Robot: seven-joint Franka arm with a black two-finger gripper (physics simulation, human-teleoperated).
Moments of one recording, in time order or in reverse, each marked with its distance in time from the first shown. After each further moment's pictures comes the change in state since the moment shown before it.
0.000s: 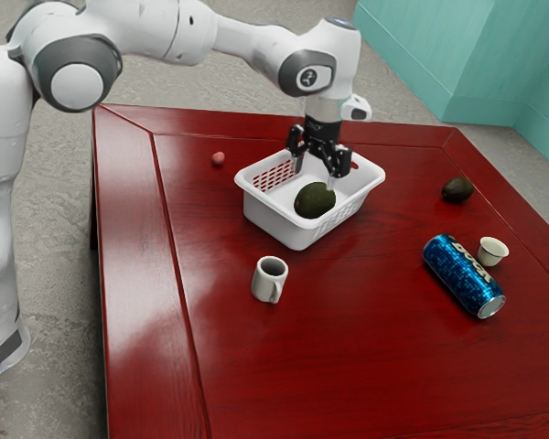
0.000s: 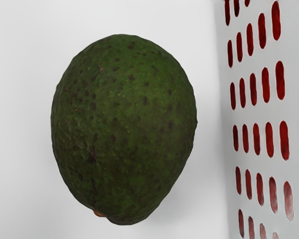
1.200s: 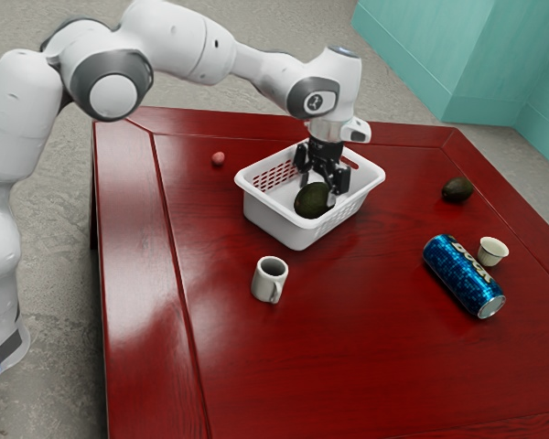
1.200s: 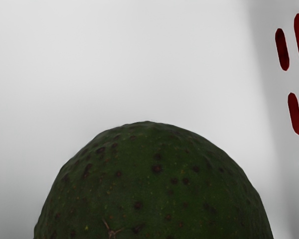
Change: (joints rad) arm 0.190 0.182 -0.167 0.090 0.026 0.073 0.168
